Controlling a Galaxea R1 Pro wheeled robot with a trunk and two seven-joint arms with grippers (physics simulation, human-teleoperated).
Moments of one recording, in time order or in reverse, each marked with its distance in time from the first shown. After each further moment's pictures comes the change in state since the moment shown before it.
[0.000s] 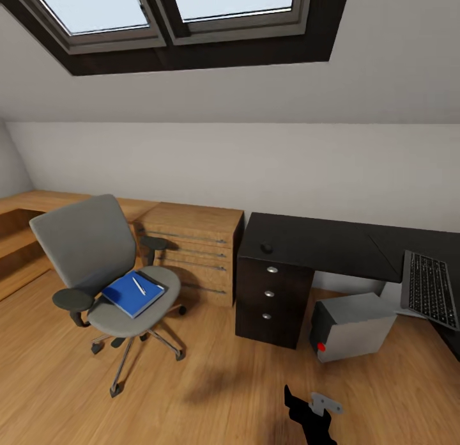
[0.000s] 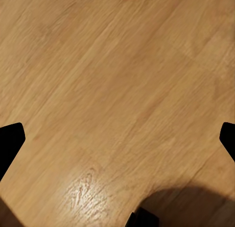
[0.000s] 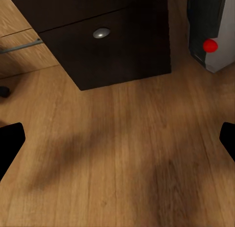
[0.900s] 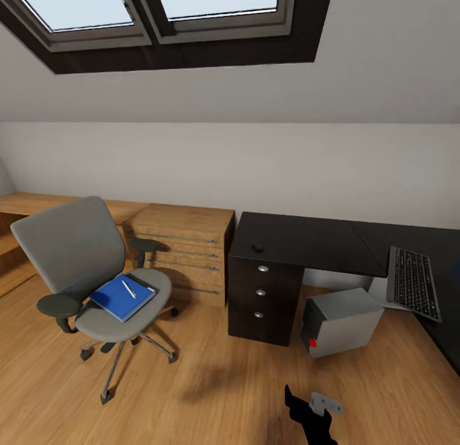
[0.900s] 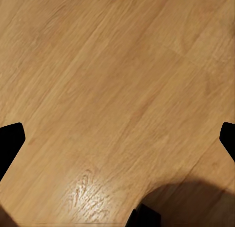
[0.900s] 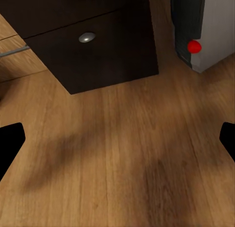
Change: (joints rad) left arm 0.000 0.001 -0.001 0.021 -0.001 -0.012 0.000; right arm 0.000 -0.003 0.000 0.001 -0.001 0.000 0.004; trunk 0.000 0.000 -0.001
